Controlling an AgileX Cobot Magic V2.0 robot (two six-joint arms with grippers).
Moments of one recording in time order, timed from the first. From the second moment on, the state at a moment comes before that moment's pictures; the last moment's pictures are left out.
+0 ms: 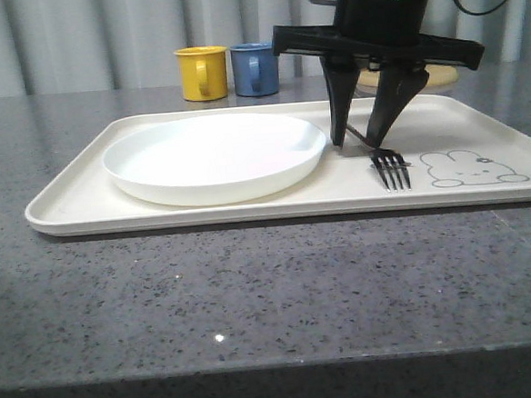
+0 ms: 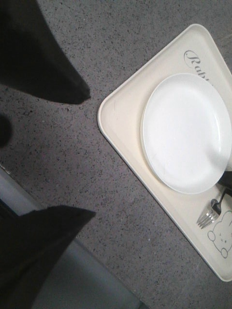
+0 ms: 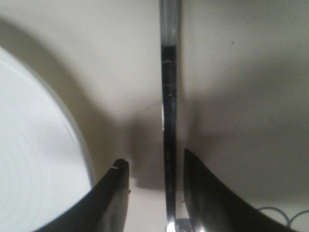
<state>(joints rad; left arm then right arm) -0.71 0.68 -0.87 0.01 0.93 0.03 0.39 1.91 -1.65 0.07 1.09 0.43</state>
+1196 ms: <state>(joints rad) -0.71 0.68 -0.87 0.01 0.93 0.03 -0.09 1.59 -1.32 -0.03 1.16 0.02</state>
